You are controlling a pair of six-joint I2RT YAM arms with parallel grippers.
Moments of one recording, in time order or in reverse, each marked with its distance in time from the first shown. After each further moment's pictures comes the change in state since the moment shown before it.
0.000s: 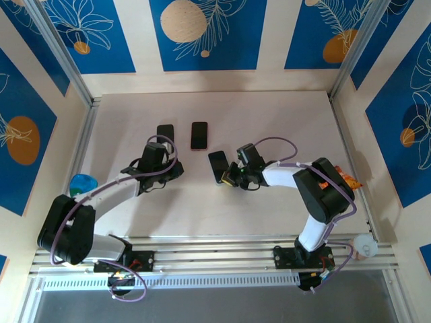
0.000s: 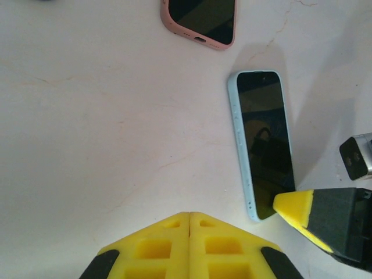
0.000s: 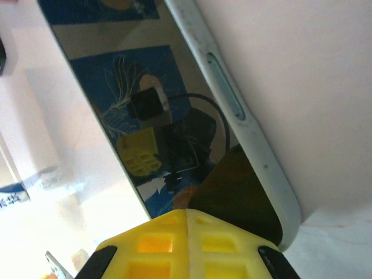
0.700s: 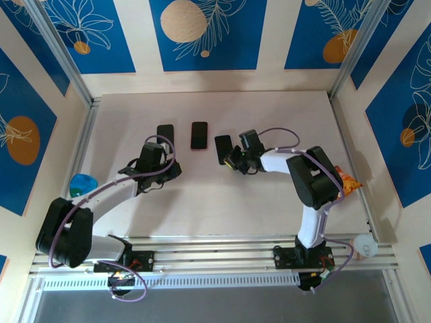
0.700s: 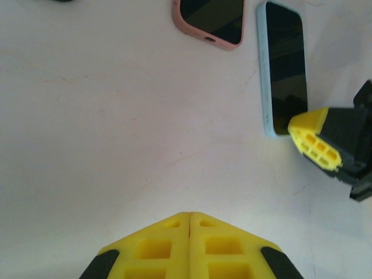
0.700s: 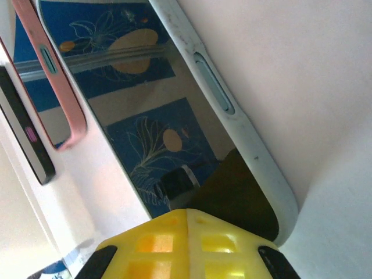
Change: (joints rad) left arm 0.014 -0.024 -0.001 -0.043 -0.001 0.015; right arm -0.091 0.178 0.217 0.022 0.055 0.096
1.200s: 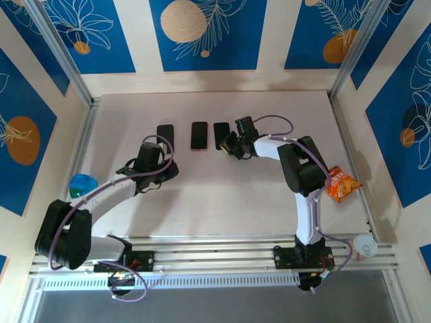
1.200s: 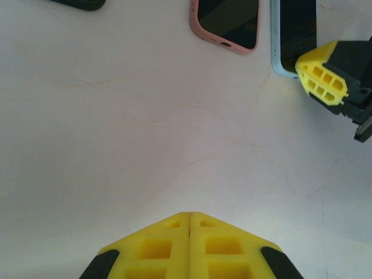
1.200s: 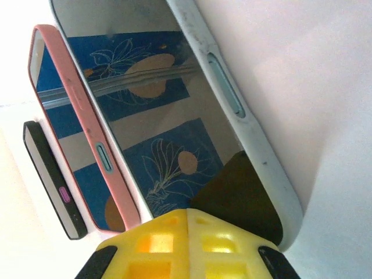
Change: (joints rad) left arm 0.021 -0.015 0.000 -0.030 -0.021 0.022; right arm -0.034 0.198 0.291 -0.059 -0.003 -0.023
